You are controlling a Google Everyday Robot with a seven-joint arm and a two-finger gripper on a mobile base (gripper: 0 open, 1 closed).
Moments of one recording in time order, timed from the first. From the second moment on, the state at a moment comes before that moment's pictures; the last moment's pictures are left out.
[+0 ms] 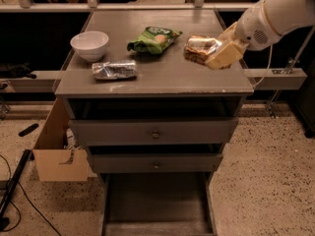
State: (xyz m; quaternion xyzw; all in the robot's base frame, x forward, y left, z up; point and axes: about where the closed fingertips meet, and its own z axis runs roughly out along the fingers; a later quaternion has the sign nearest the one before) arm 0.617 -0.148 0.941 -0.55 0.75 0.12 0.35
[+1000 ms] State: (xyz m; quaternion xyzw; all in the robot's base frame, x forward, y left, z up) arm 0.501 -0.130 0.907 -0.49 0.77 0.17 0.38
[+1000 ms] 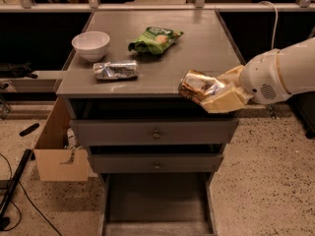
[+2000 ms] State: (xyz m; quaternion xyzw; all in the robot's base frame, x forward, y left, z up) arm 0.463 -0.095 0.777 -0.42 0.79 0.27 0.36
